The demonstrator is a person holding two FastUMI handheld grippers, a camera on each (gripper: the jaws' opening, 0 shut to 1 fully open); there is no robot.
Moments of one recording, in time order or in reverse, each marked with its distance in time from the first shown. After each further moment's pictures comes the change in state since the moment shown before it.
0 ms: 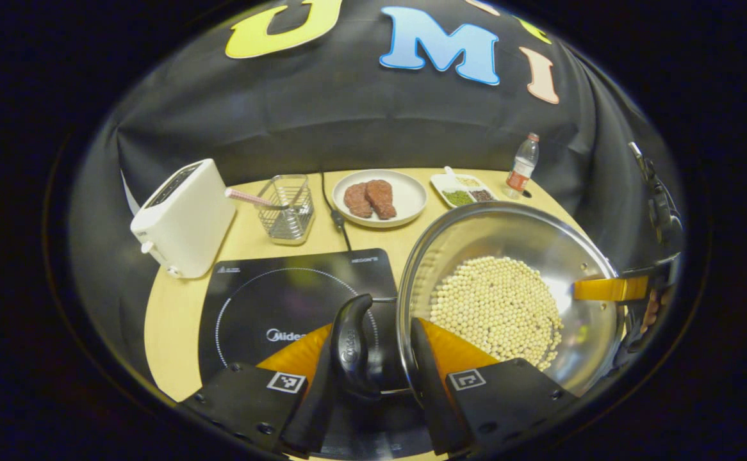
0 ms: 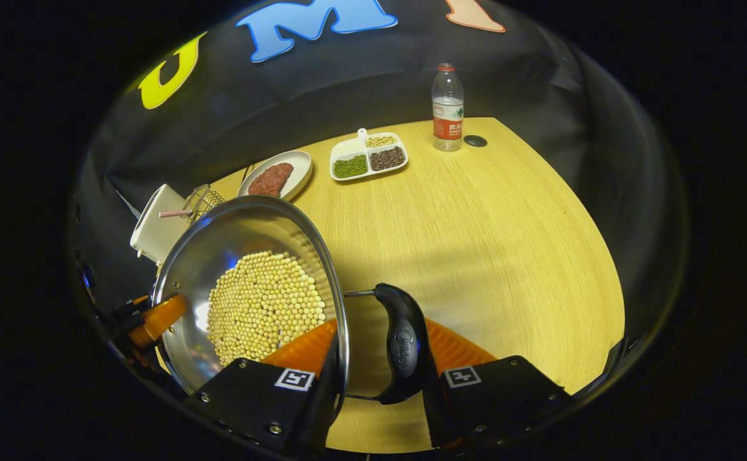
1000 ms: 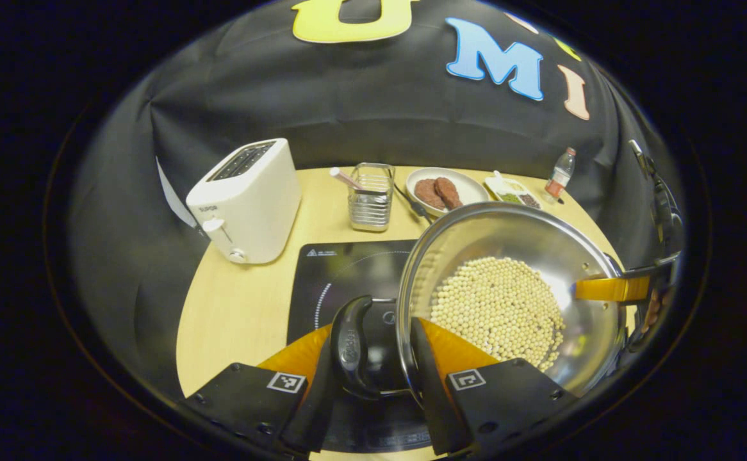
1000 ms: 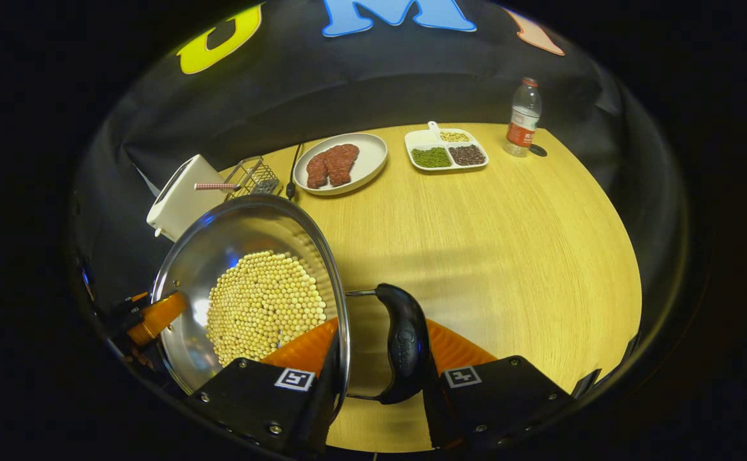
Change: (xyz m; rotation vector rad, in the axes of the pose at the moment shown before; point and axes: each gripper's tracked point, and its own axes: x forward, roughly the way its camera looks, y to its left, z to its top) left arm -0.005 -0.002 -0.007 -0.042 0.011 0.054; right arm 0.004 -0.008 0.014 -0.089 0.024 0.044
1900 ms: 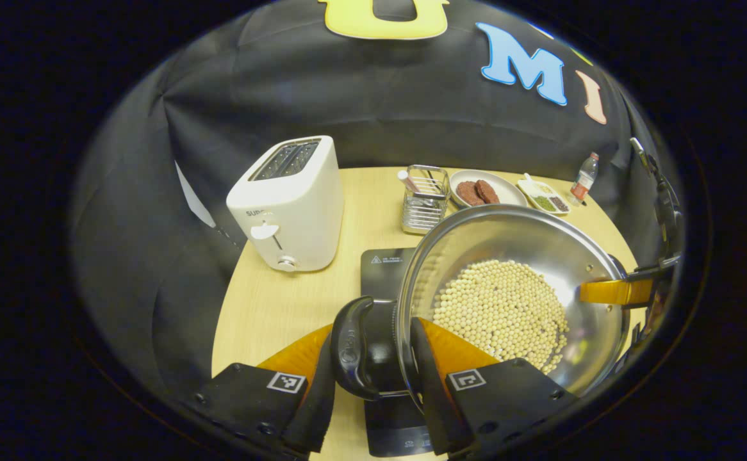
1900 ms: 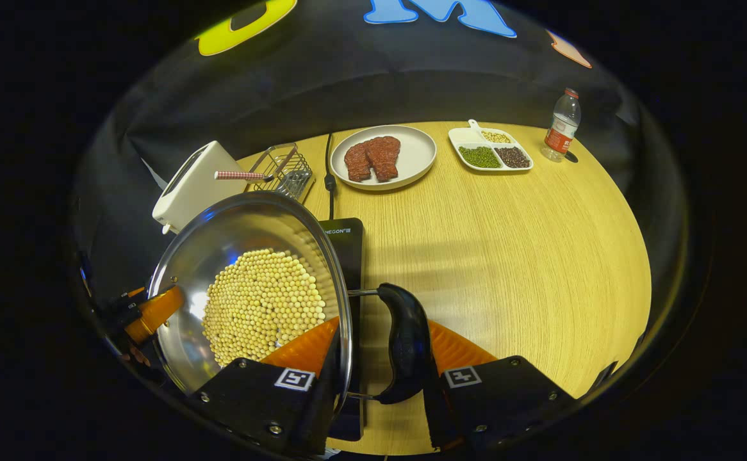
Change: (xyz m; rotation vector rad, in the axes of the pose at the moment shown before) left arm 0.002 -0.003 0.003 0.006 0.015 0.033; right arm -0.004 -0.009 0.006 -0.032 0.024 0.005
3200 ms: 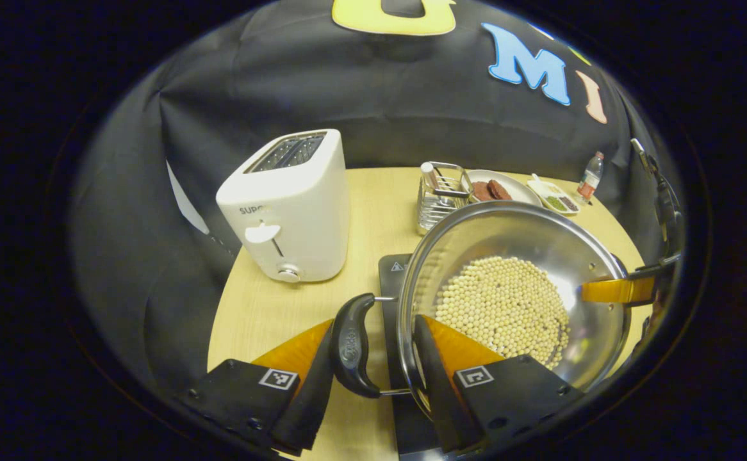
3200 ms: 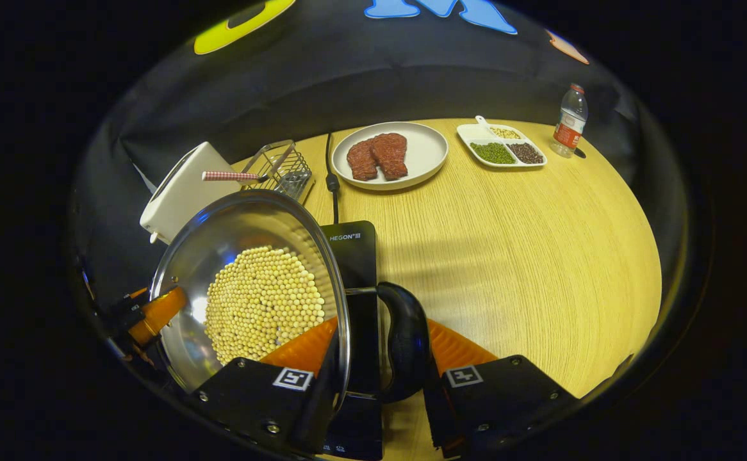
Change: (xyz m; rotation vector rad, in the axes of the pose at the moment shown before) left arm 0.002 0.004 -0.002 0.019 -0.054 -0.027; right arm -0.011 -0.004 -0.004 0.002 -0.042 -0.005
